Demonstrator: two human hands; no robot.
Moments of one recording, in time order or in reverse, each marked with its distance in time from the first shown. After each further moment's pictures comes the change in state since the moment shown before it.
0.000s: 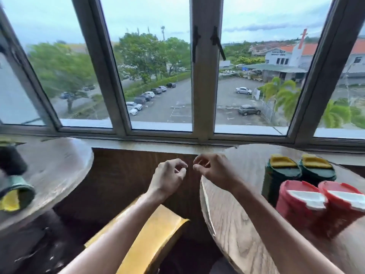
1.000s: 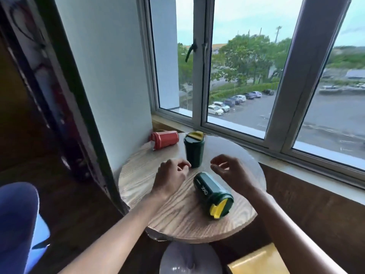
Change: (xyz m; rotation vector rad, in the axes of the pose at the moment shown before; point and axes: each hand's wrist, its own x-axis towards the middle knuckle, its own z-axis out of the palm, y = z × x) left_hand -0.104 -0.382 -0.430 0.192 0.453 -0.457; right_hand 0.187 -0.395 0.406 0.375 -0.238 -0.317
